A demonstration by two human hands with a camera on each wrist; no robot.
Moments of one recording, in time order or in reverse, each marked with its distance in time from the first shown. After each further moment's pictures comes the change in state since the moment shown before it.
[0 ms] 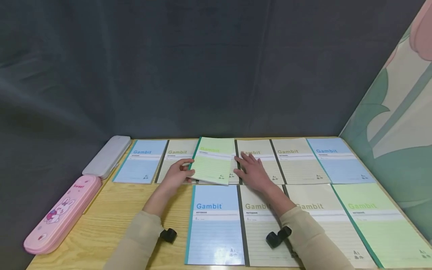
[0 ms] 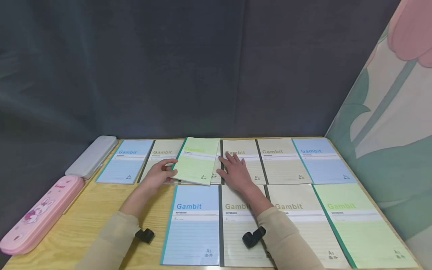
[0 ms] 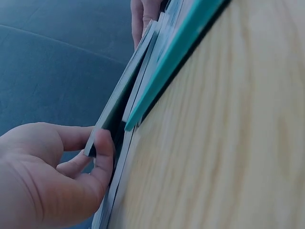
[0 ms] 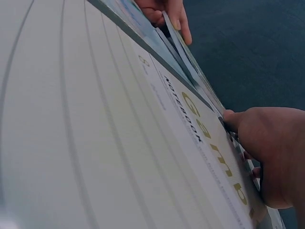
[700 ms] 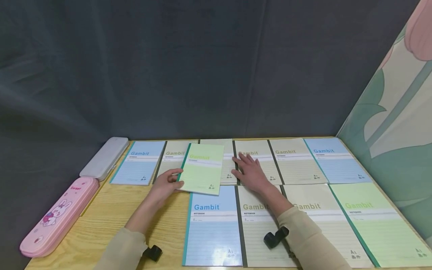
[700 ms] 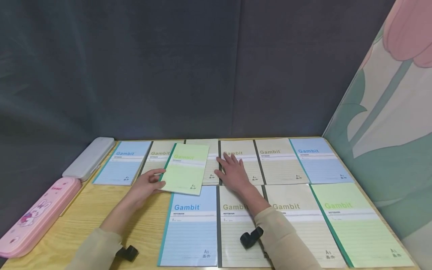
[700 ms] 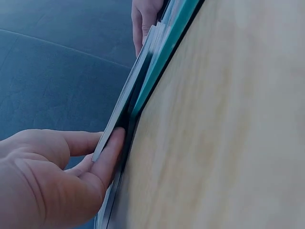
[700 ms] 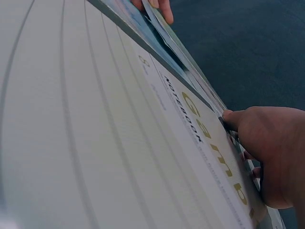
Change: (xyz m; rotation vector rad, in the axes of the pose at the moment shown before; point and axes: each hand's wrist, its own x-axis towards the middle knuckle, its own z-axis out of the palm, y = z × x) left_hand -0.035 -0.005 -0.018 0.060 0.065 -0.052; right_hand 0.000 -0.003 -0.002 -0.007 -0.010 0.011
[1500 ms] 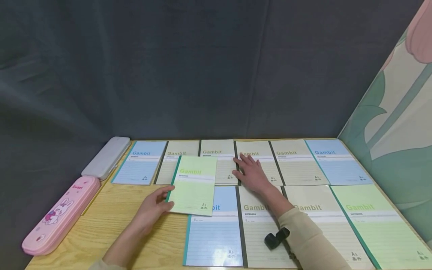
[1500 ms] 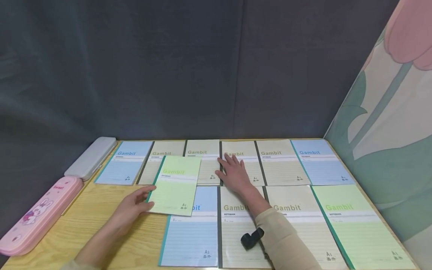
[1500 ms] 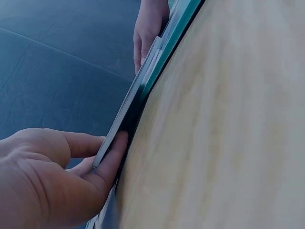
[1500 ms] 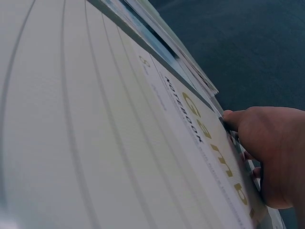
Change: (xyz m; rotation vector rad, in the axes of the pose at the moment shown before) left_hand -0.062 -0.022 -0.019 0.024 -0.007 -0.028; right_hand -0.001 -0.001 -0.002 -0.004 0.004 -0.017
